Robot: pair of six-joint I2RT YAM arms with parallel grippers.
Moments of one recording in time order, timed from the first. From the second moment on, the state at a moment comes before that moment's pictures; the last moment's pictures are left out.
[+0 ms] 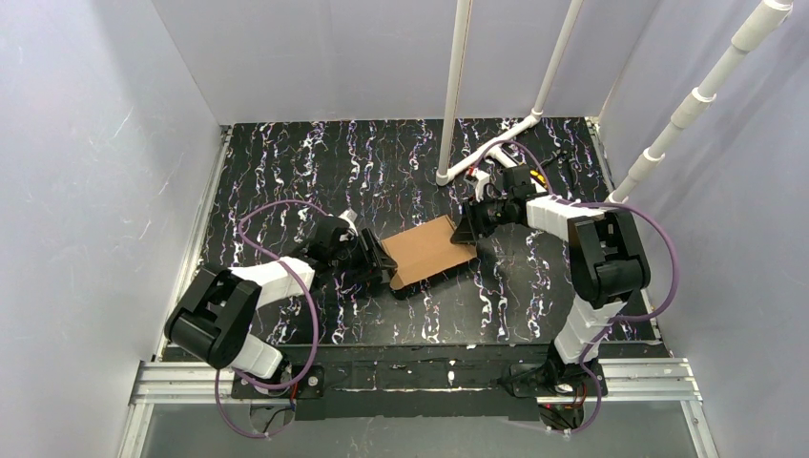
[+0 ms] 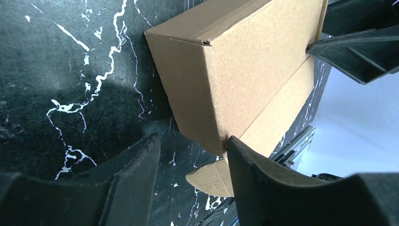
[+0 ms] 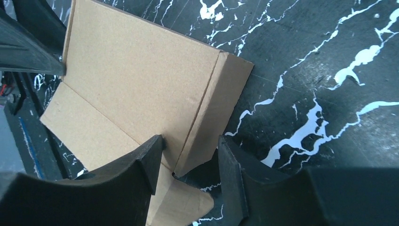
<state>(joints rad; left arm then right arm) -0.50 1.46 0.56 0.15 0.34 -0.90 0.27 1.79 1.04 -0.21 -0.81 -0.16</state>
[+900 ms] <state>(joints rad) -0.43 1.53 0.43 0.51 0.44 -1.13 0.21 1.84 1.02 -0.14 -0.93 -0.02</state>
